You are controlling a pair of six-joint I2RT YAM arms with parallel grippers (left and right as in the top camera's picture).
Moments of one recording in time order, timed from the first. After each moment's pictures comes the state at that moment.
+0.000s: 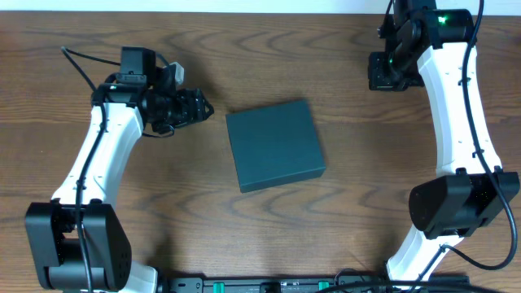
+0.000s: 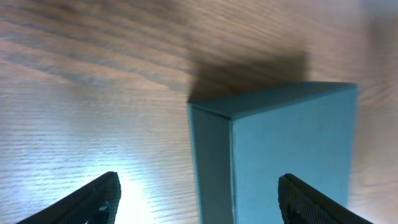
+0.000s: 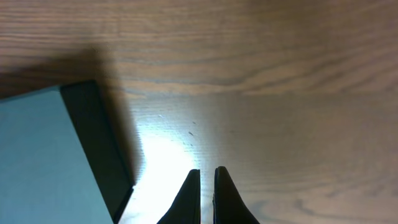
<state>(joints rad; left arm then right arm) -0.05 1.68 1.29 -0.80 0.45 -0.28 0.06 1.96 2.06 -1.43 0.02 0.09</state>
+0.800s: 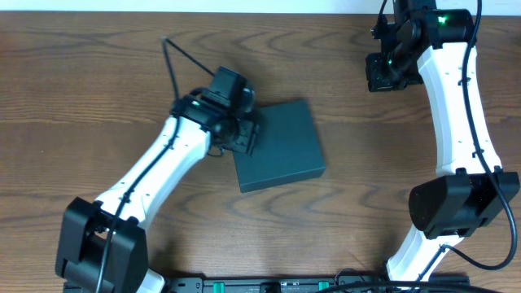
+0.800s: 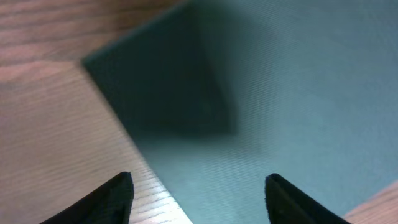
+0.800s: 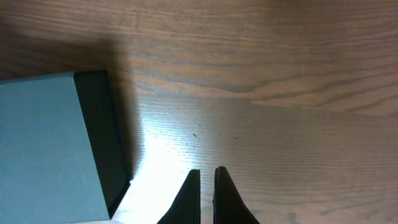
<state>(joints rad) -0.48 1.68 1.29 -0.84 0.13 -0.17 0.06 1.96 2.06 -1.43 -0.01 -0.01</state>
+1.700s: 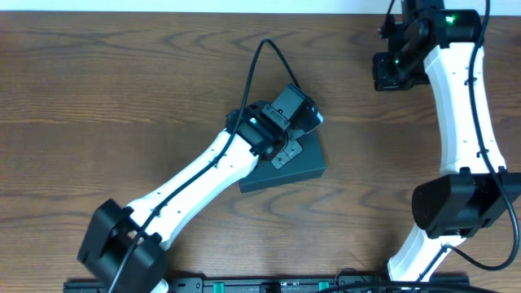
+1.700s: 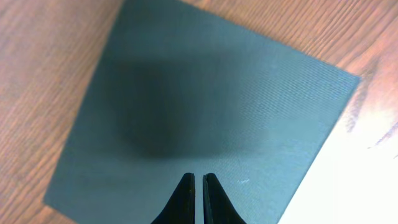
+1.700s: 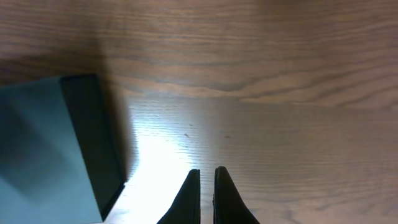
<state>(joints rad) -0.76 1.74 1.44 -0.84 -0.05 0.21 0.02 1.96 2.06 -1.43 -0.01 -0.01</state>
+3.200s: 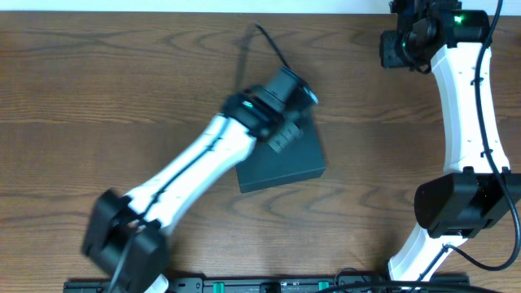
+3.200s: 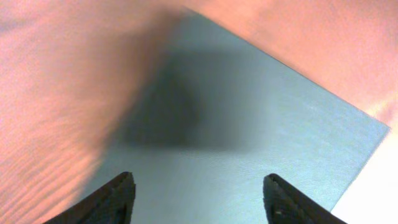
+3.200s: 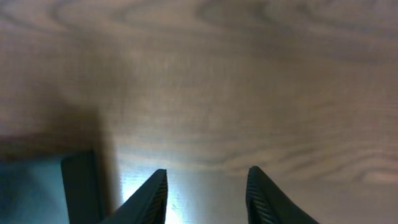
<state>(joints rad) -0.65 1.75 1.52 -0.84 -0.02 0.14 0.00 1.96 2.06 -1.15 -0.01 -0.04</state>
